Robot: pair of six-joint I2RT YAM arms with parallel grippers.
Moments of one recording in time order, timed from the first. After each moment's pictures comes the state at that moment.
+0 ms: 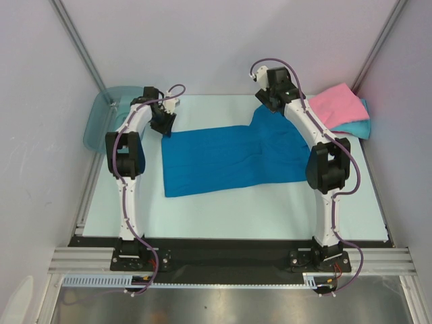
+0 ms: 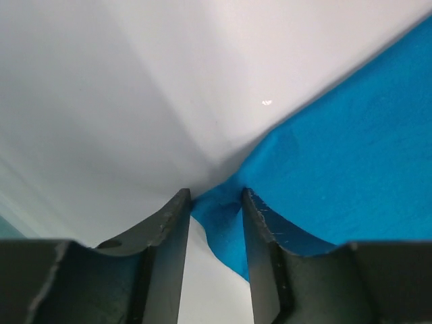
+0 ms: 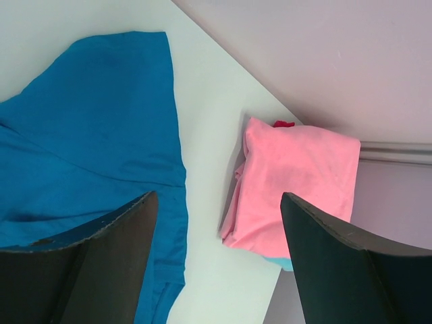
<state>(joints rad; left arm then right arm) -0.03 2.45 2.13 -0.83 0.25 0.44 0.31 2.15 2.04 -0.51 0.36 -0.62</state>
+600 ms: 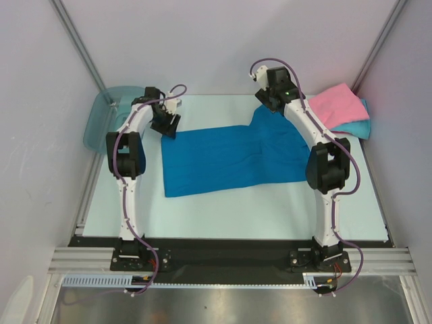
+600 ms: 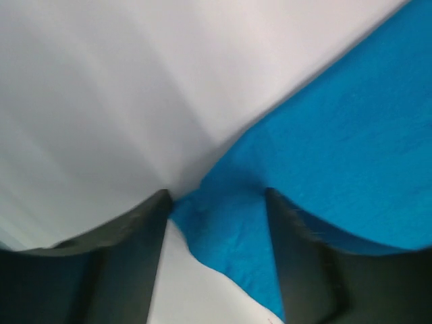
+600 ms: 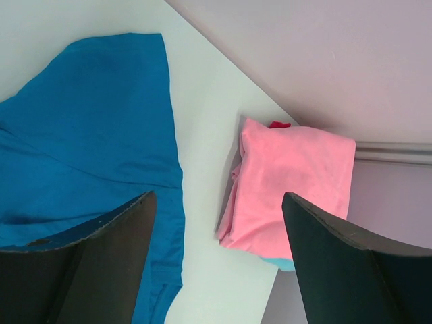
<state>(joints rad) -0.03 2.45 2.13 -0.86 0.28 0.44 0.31 2.15 2.04 -0.50 0.37 -0.63</state>
